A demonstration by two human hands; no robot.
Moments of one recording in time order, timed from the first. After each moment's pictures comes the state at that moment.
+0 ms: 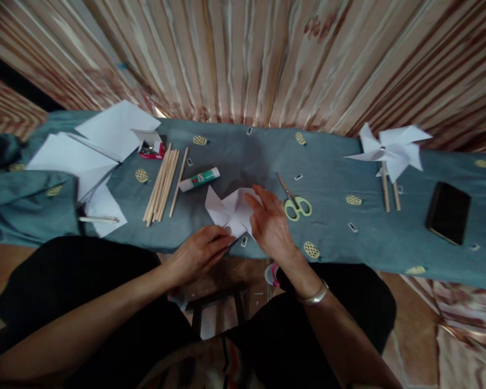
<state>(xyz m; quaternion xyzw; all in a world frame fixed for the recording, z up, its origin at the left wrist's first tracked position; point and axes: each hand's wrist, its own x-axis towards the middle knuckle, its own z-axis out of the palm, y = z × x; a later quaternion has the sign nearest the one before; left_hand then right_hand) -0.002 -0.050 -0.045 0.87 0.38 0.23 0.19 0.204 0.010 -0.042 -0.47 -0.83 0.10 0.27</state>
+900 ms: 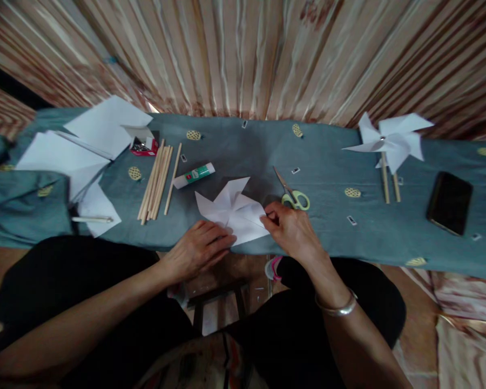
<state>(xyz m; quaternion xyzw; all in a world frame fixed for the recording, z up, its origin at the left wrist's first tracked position) 0.000 -0.045 -0.036 0.92 0.33 0.19 0.11 0.239 0.003 -0.013 -0.60 -0.75 0.23 0.14</state>
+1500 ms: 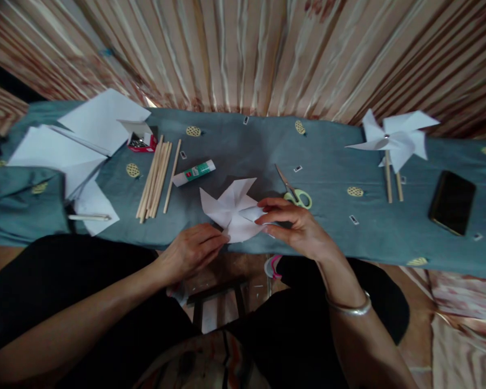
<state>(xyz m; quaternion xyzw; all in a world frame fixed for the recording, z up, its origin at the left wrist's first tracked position) -0.006 -0.047 -0.036 0.89 0.34 0.25 0.13 0.263 0.010 -0.012 -0.43 -0.74 0.46 0.24</state>
